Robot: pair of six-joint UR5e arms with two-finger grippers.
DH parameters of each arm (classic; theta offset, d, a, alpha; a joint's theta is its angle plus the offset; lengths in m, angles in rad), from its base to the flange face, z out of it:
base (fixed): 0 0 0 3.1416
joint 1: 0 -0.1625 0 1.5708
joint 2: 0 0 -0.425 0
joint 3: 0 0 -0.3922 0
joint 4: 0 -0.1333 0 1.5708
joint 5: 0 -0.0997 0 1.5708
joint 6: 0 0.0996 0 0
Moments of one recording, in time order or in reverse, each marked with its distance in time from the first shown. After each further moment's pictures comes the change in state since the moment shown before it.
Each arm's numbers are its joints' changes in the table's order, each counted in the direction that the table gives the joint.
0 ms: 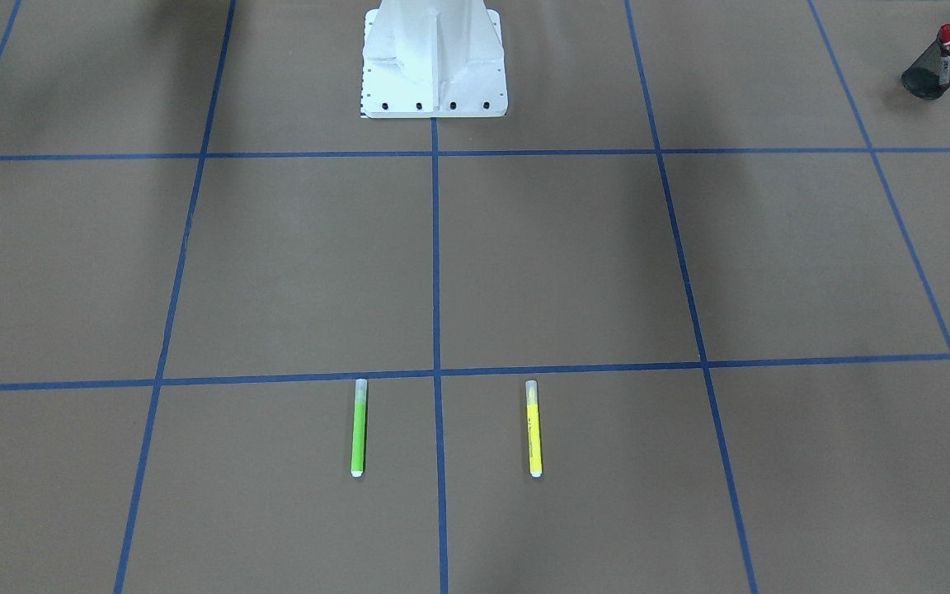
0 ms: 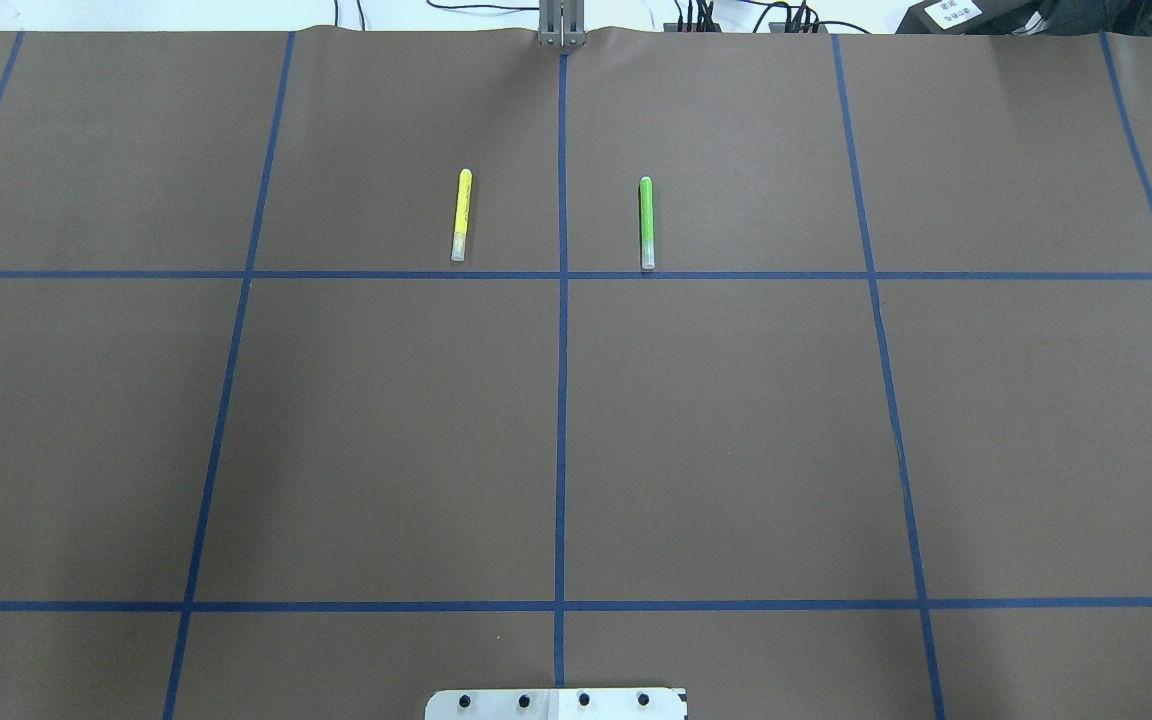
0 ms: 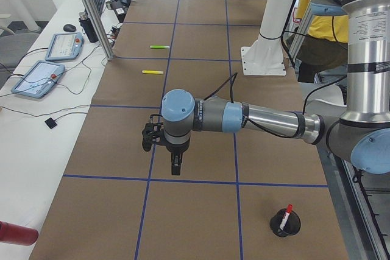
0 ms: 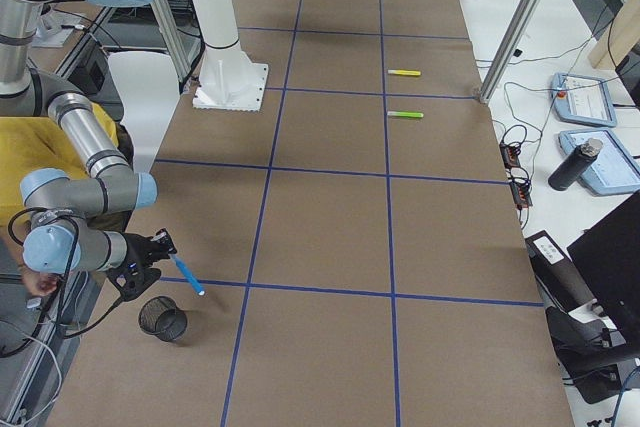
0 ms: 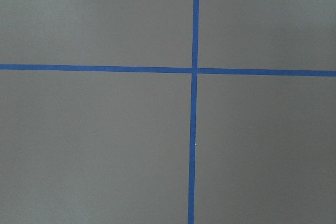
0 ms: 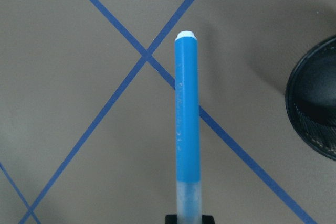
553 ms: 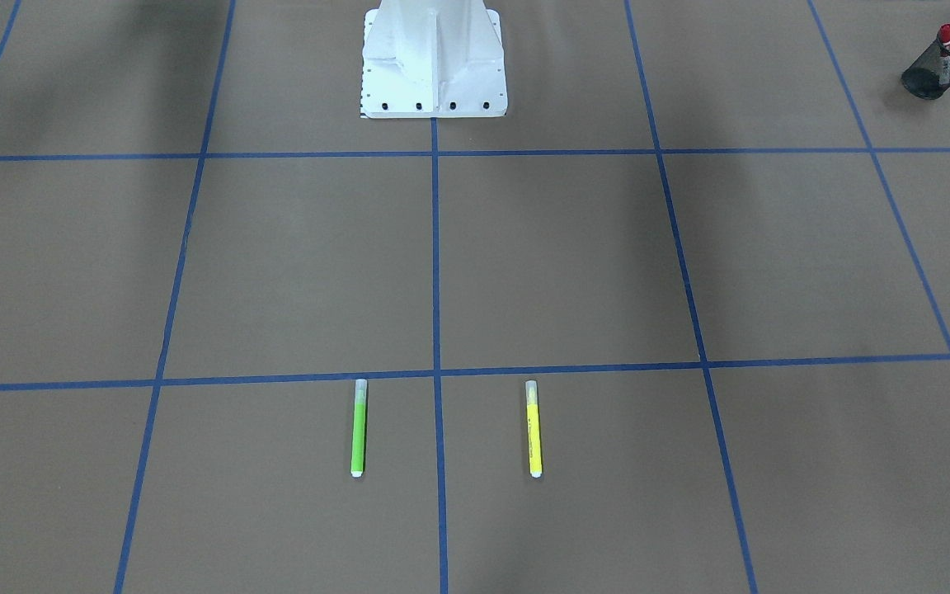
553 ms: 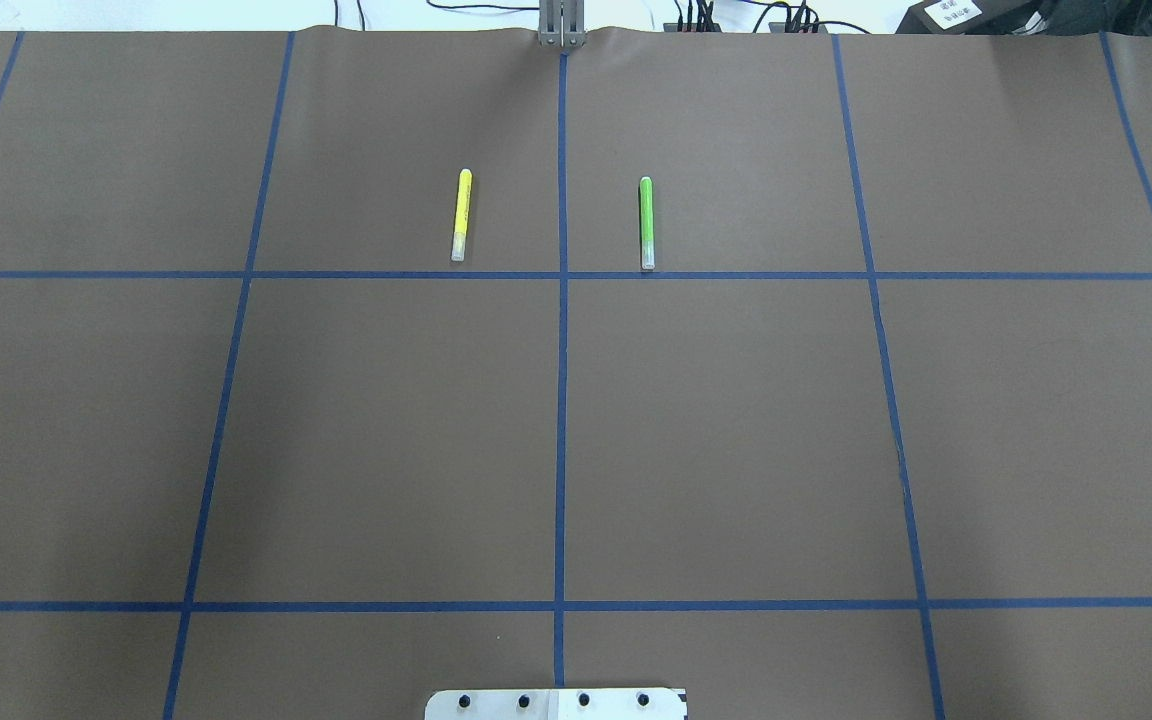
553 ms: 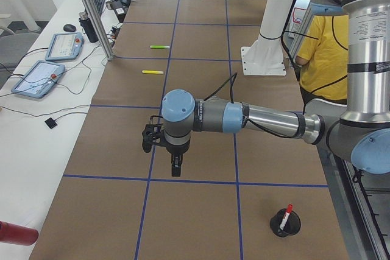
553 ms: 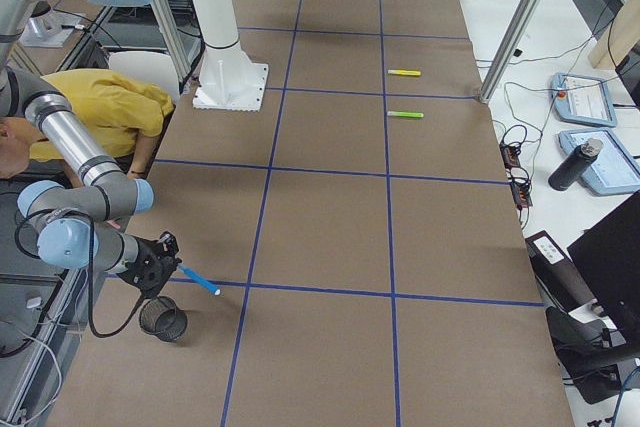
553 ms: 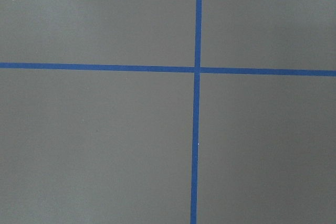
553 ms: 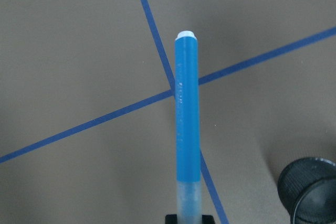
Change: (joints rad) left arm 0.001 0.000 -0.002 -0.001 -0.029 -0.001; right arm 0.136 0.022 0.082 -0.399 0.006 -0.002
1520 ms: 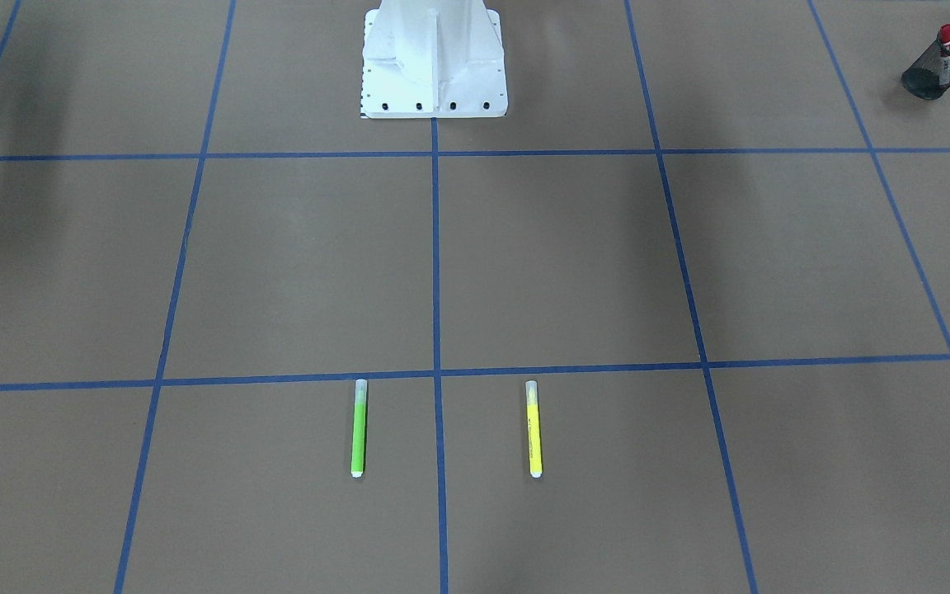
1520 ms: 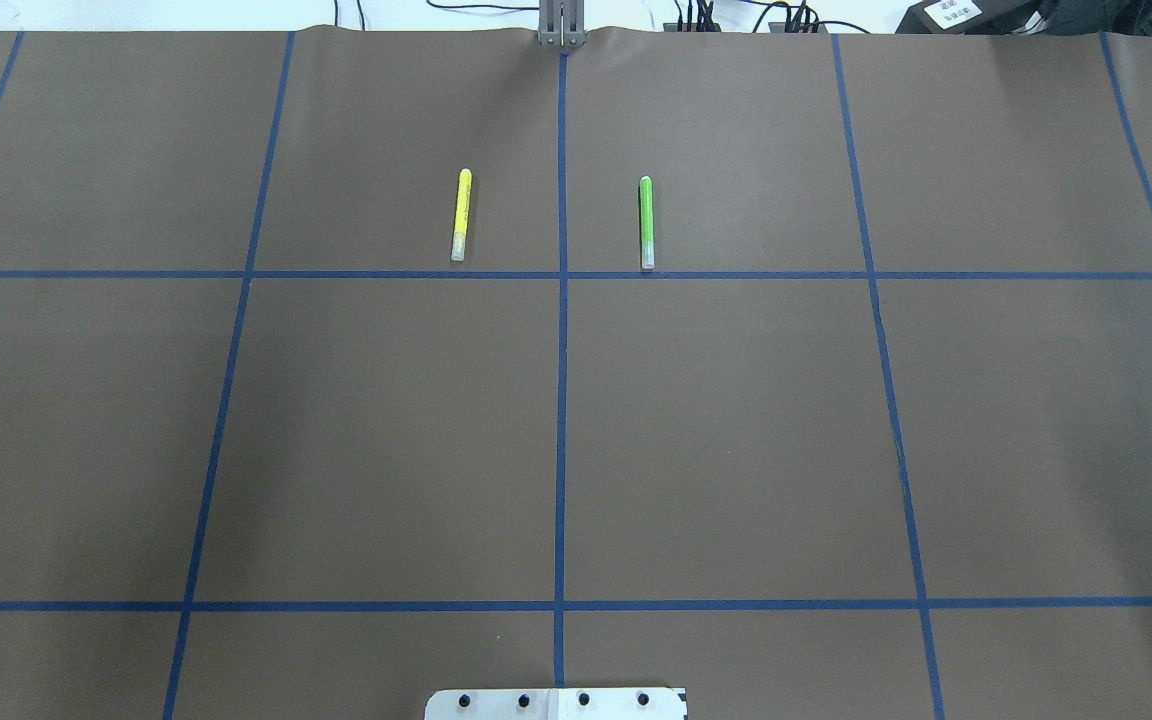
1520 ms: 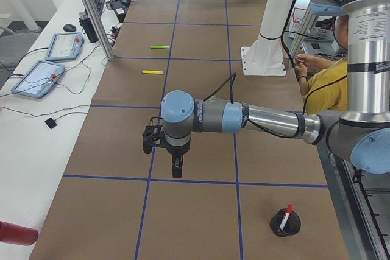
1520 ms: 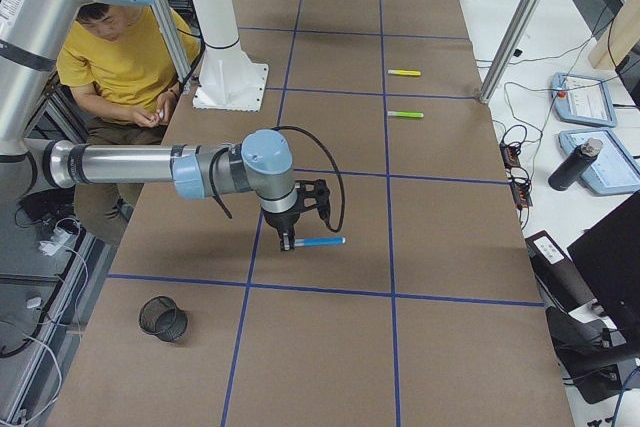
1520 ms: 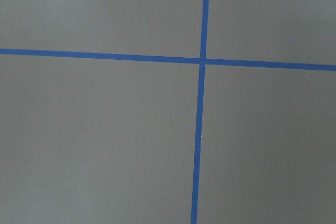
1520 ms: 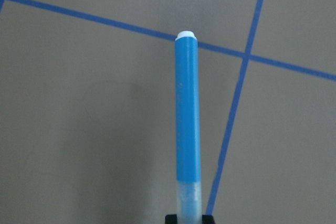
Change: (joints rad) left arm 0.000 0.001 -0.003 -0.009 -0.002 -0.001; right arm 0.598 -0.451 -0.133 -0.066 0.318 0.082
